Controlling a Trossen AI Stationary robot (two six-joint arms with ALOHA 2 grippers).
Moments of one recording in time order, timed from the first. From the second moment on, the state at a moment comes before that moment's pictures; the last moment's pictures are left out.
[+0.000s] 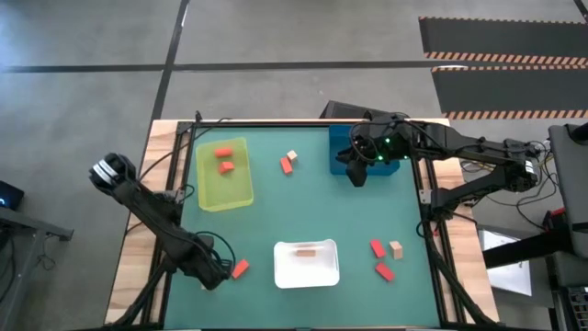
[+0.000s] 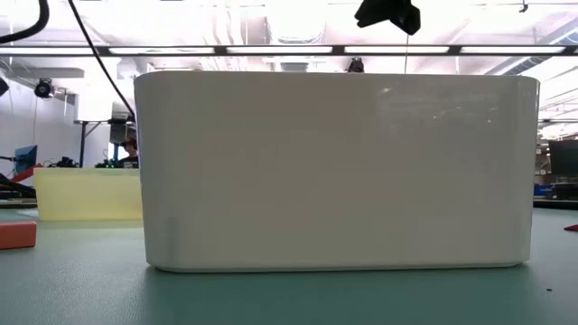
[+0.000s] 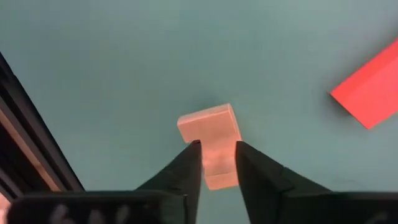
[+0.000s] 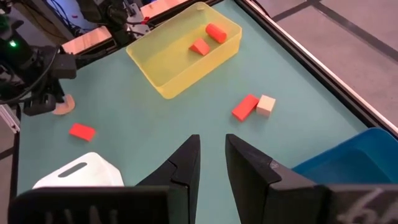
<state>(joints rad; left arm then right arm) -0.78 1.45 0.86 -0.82 0.21 -2.25 -0.16 1.26 1.39 -0.77 0.03 0.31</state>
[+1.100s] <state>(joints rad) -0.78 1.62 0.86 -0.74 0.20 -2.24 -0.16 1.26 1.38 -0.77 0.03 0.31</state>
